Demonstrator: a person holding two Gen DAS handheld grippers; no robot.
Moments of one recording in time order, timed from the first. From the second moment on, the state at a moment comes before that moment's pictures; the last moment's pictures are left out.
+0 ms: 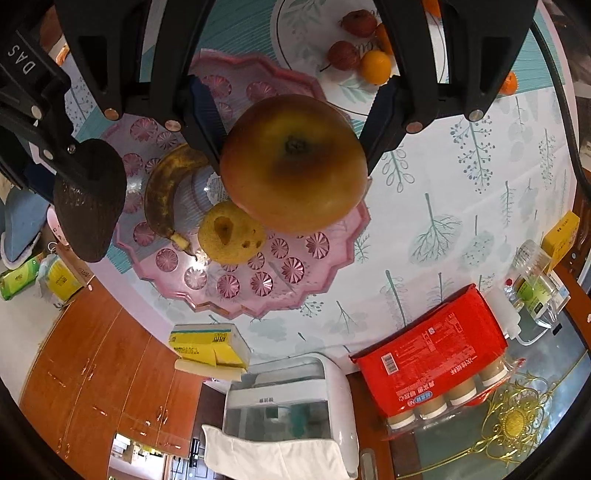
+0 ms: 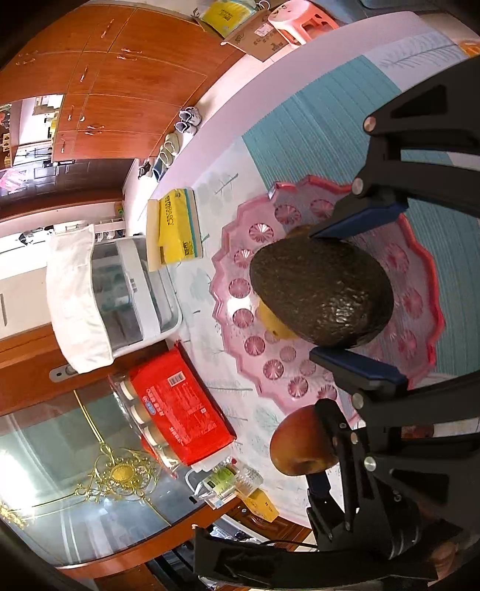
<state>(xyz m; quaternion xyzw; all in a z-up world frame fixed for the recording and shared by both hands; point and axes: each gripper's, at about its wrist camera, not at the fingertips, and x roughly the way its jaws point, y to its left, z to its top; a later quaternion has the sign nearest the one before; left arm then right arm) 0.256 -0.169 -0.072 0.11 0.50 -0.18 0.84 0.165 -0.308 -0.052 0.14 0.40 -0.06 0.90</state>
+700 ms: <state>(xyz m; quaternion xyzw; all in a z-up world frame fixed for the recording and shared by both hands) 0.257 -0.195 -0.131 0.15 0.55 -0.16 0.80 0.195 -0.326 -0.107 0.12 0.47 -0.06 0.87</state>
